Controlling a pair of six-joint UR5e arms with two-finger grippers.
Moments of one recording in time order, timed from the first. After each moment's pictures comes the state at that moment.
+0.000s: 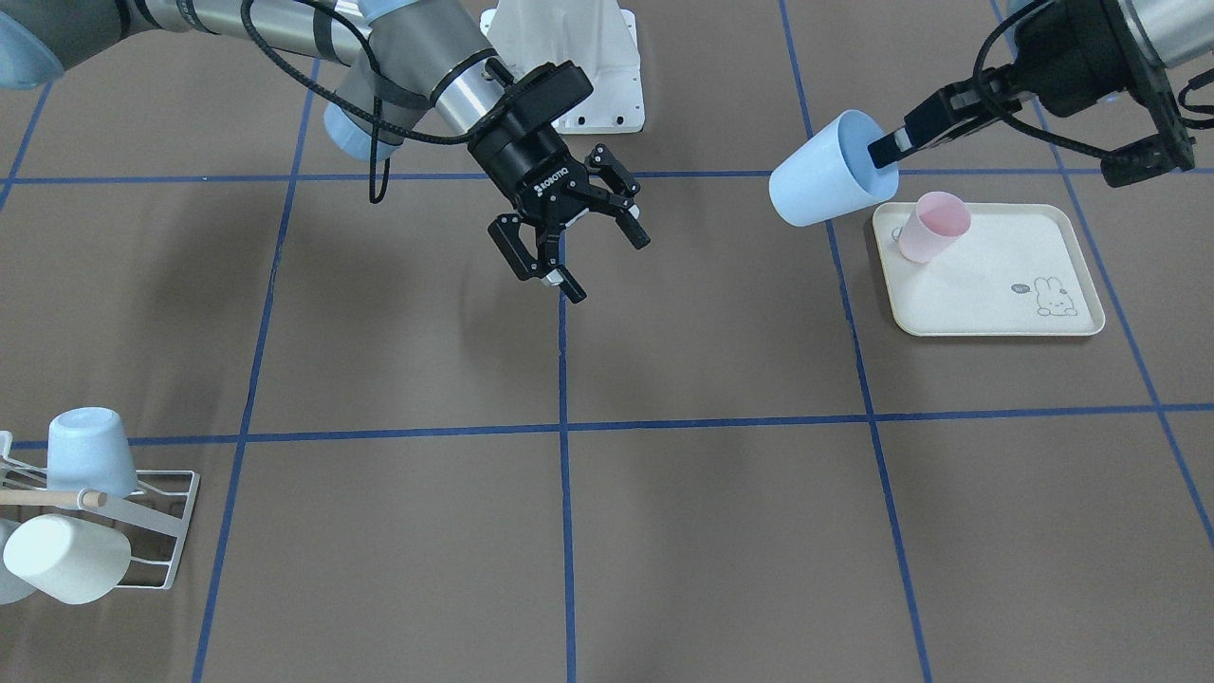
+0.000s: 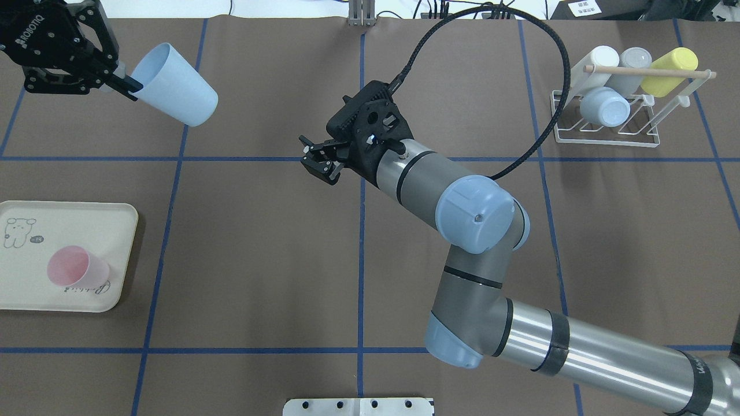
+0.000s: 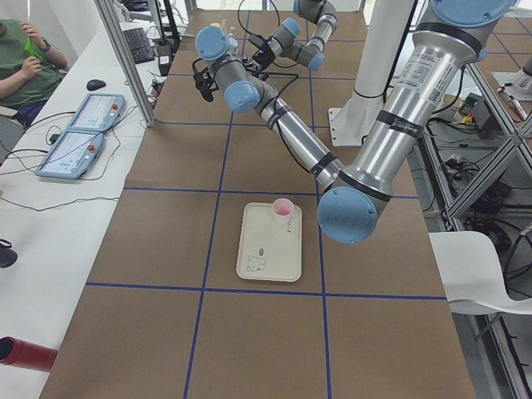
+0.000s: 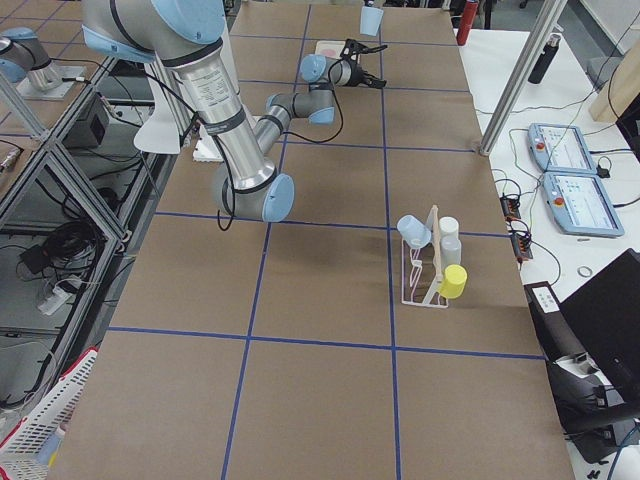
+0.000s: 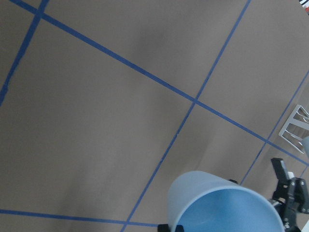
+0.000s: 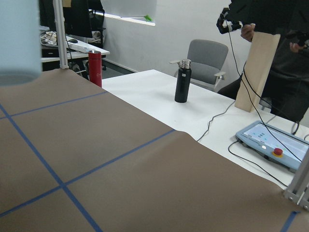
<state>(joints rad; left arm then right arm) -1.21 -2.03 -1.91 -1.79 -2.83 -1.55 0.43 -0.90 1.61 -0.57 1.25 0.37</state>
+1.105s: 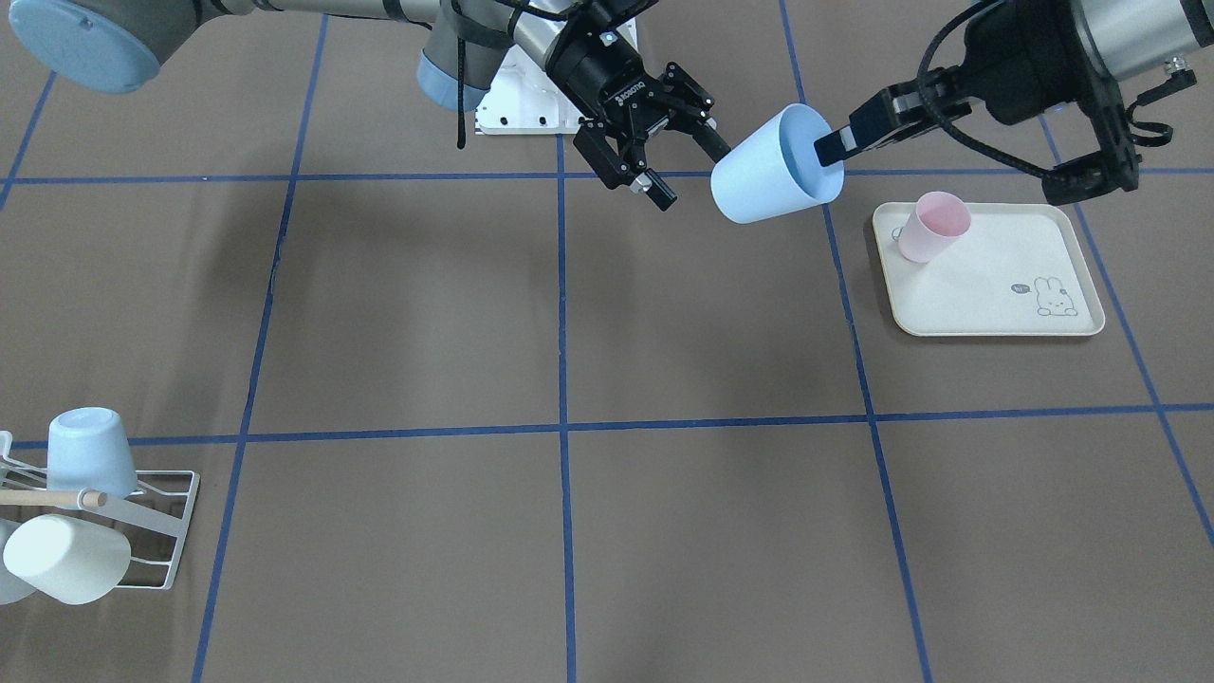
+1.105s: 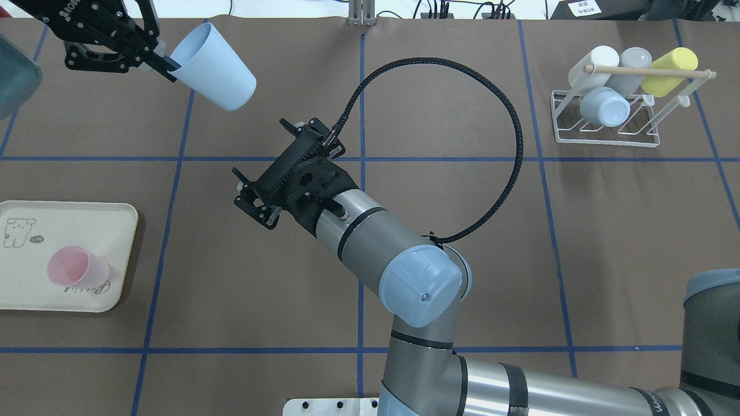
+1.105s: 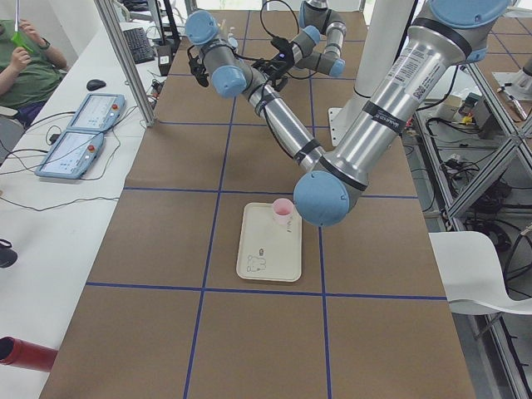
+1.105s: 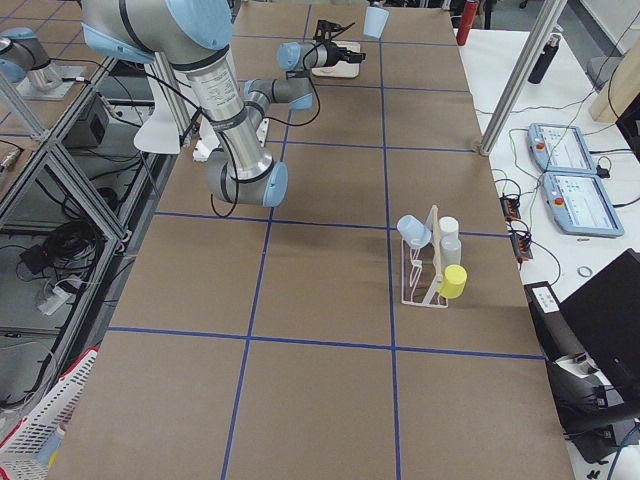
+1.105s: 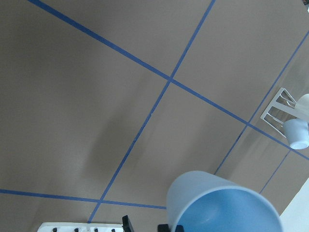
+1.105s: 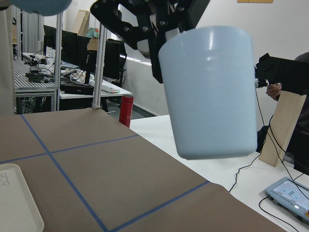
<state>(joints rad) -1.18 -2.14 -1.82 -1.79 -2.86 -1.59 0.29 -0.80 1.61 -0.52 1.08 0.24</state>
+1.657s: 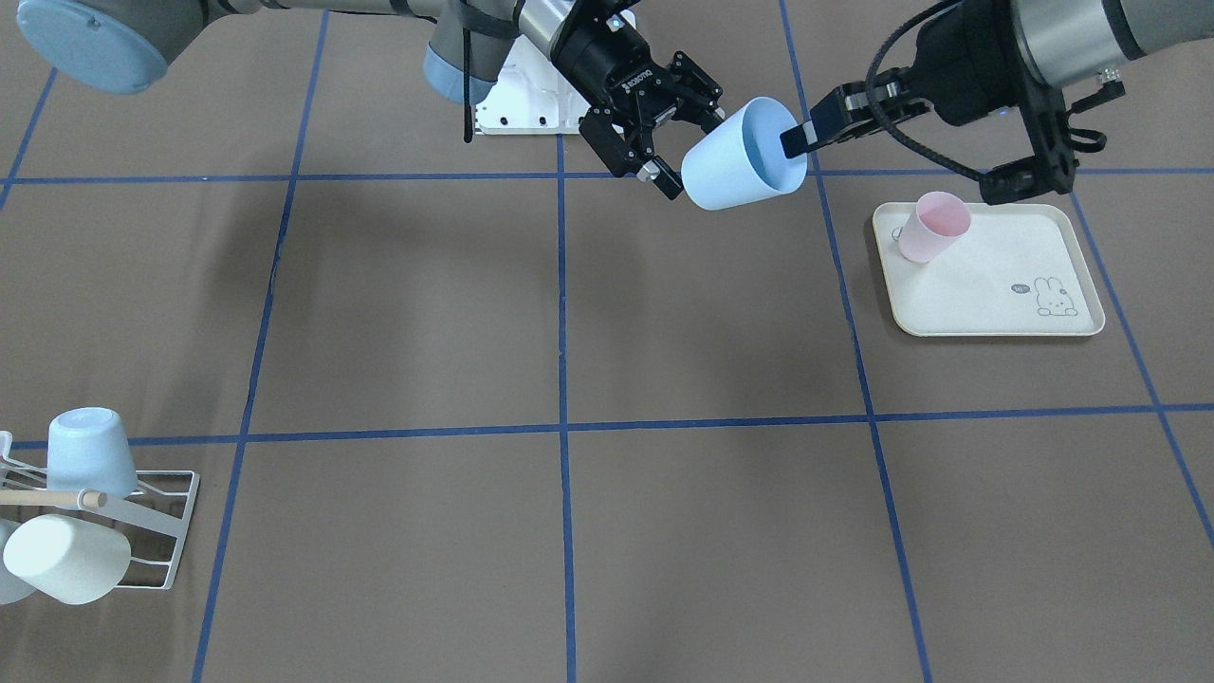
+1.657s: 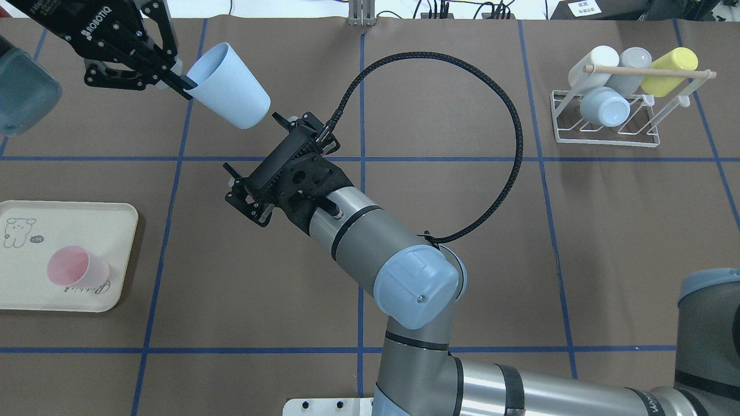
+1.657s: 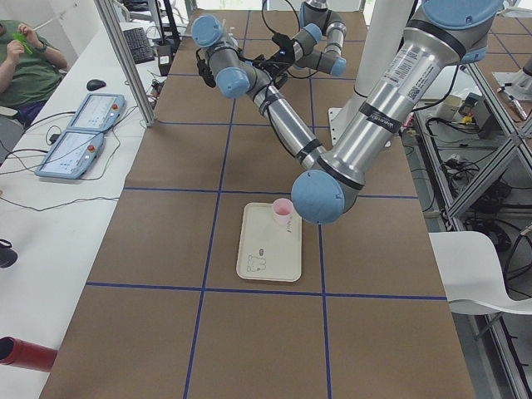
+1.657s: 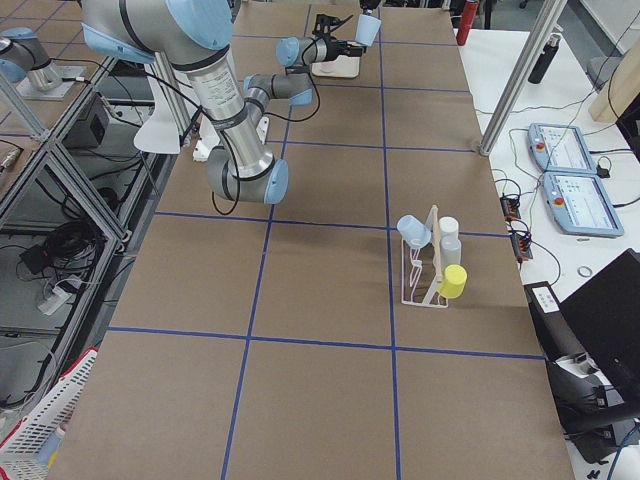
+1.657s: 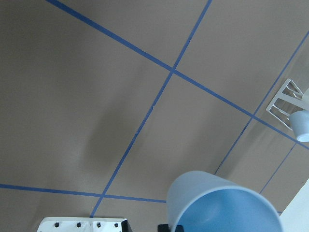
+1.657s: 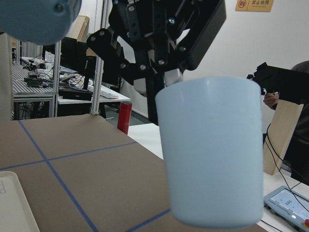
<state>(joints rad) -1.13 -2.14 -1.83 -1.80 -2.86 -1.59 0.29 -0.78 1.61 -0.52 1.06 0.18</state>
